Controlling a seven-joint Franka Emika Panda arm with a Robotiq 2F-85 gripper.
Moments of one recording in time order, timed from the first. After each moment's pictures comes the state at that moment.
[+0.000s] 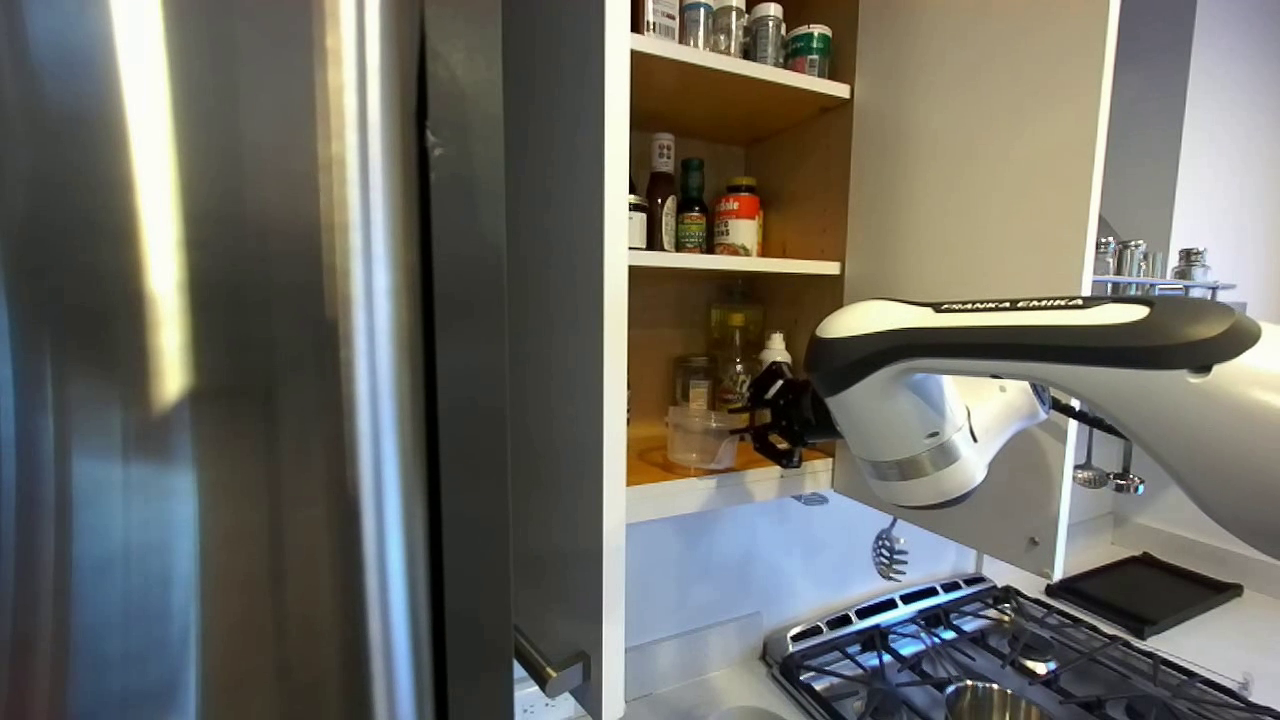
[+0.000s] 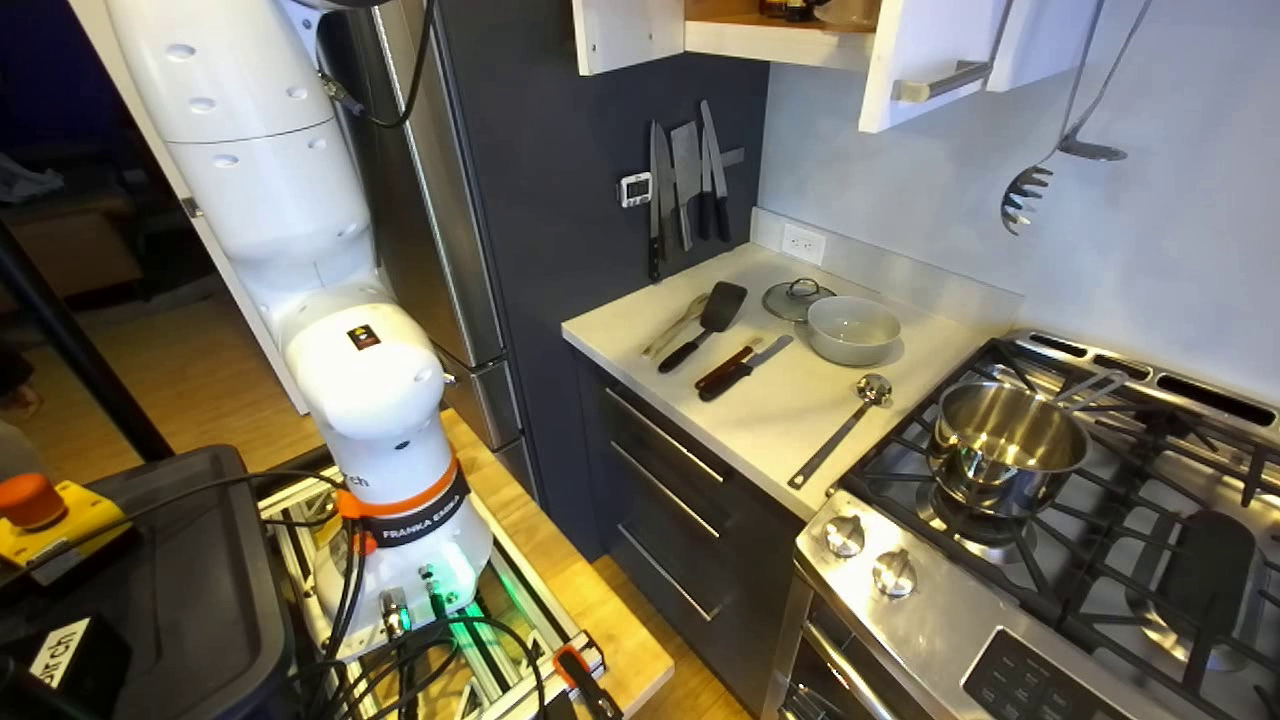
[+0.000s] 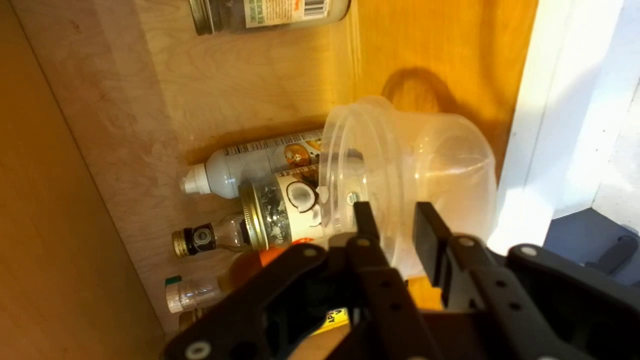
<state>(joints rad) 0.01 -0.03 0.02 -1.78 1.05 2.92 -2.54</state>
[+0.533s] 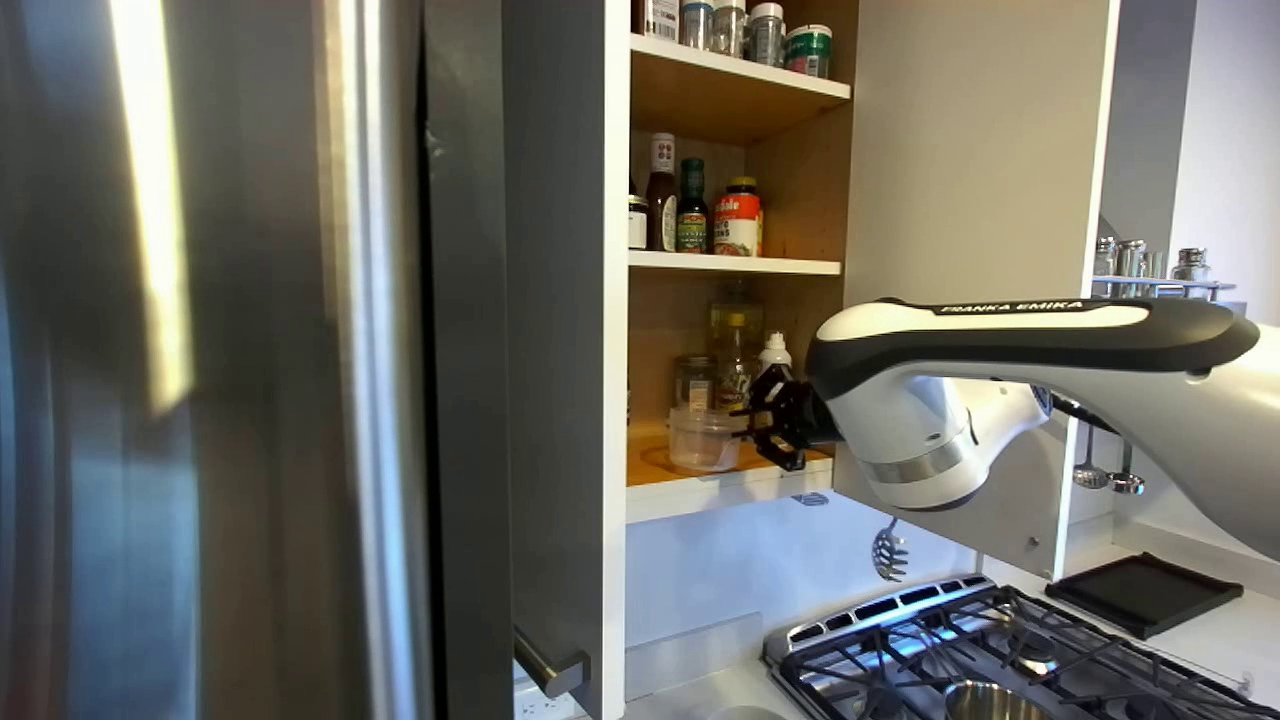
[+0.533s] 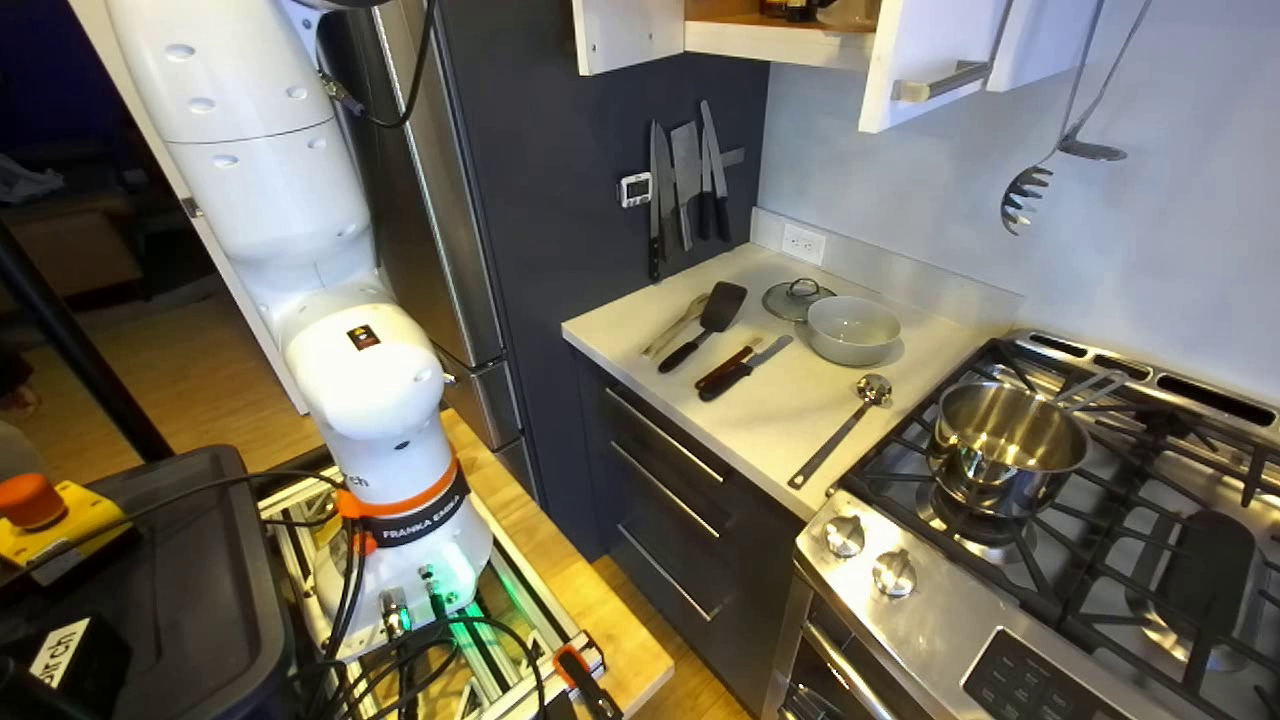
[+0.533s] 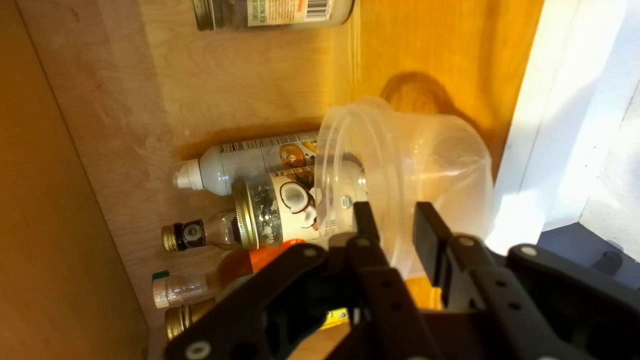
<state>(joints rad) 0.01 -0.03 0.02 -1.78 1.05 2.93 -2.60</state>
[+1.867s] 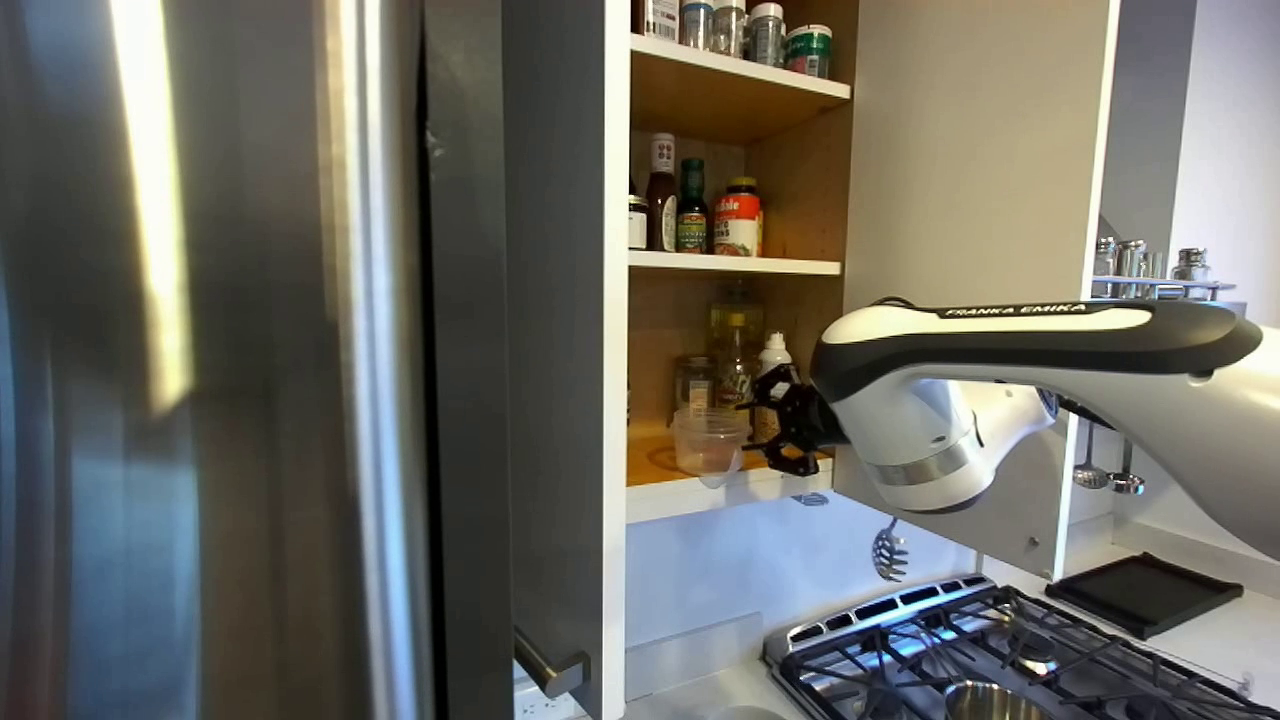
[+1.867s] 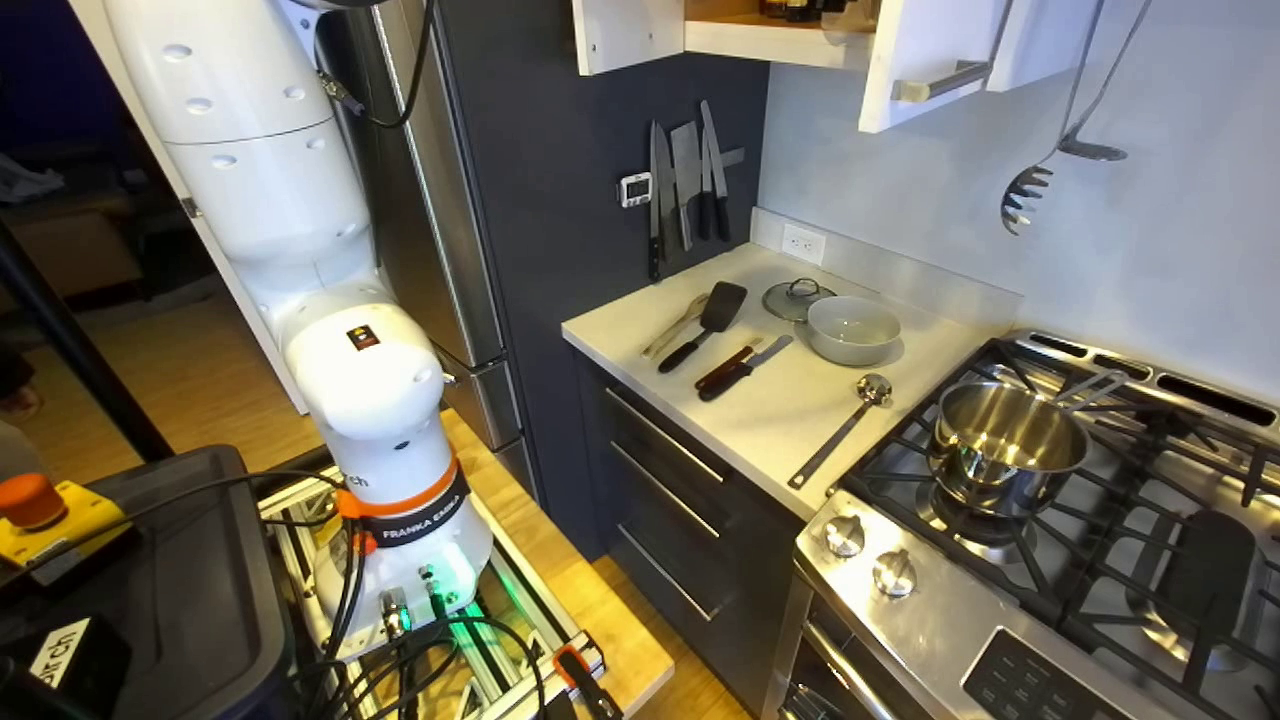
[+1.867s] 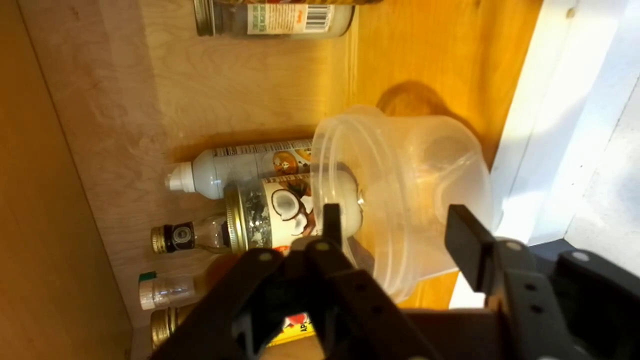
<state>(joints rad) 0.01 -0.04 0.01 -1.79 1.05 2.93 -2.65</state>
